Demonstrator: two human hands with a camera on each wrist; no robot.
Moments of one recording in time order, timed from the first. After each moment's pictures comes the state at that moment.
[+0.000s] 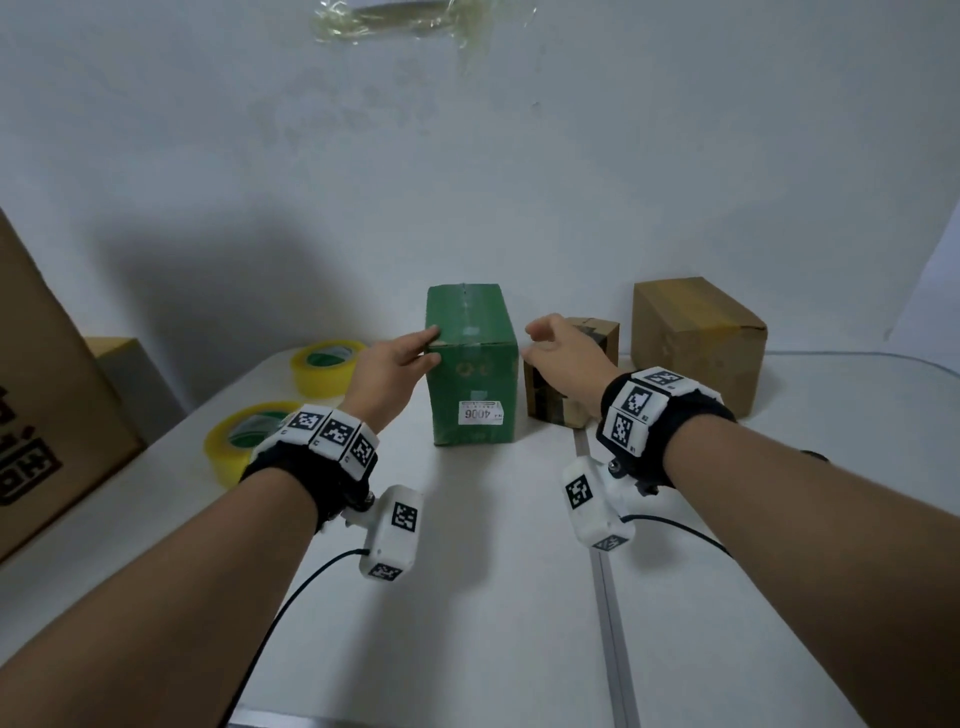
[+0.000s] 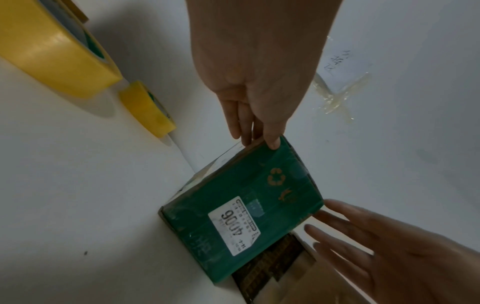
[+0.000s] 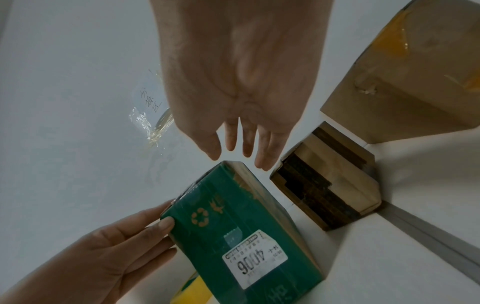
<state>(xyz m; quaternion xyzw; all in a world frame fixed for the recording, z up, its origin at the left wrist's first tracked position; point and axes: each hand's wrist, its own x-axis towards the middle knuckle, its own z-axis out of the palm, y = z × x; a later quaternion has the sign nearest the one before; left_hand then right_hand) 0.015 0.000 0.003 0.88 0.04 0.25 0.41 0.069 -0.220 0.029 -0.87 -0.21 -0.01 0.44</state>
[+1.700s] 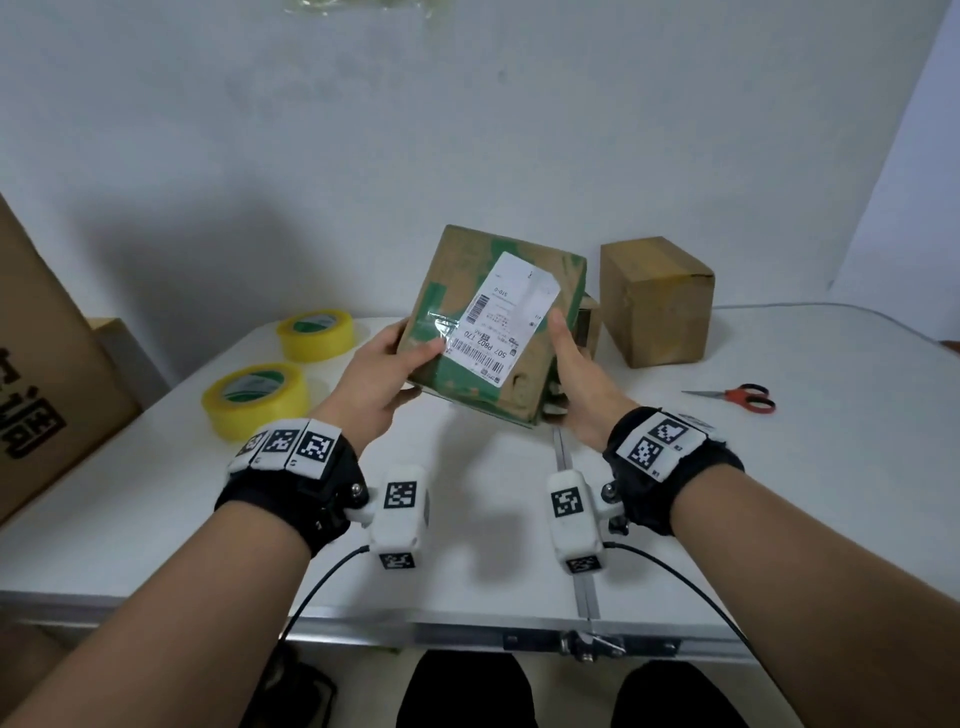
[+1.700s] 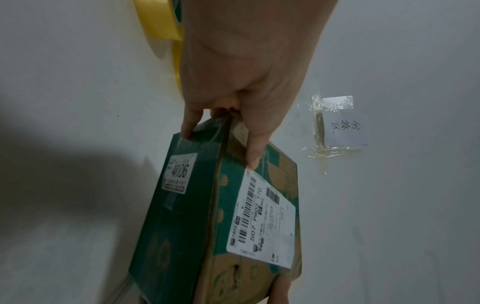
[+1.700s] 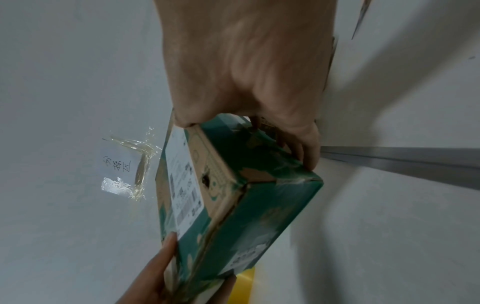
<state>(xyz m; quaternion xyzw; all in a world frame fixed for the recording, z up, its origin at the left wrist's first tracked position) -0.065 -0.057 -0.001 0.70 0.11 0.13 0.70 0.010 -0.257 -0.033 -0.64 -0.02 0.16 0.75</state>
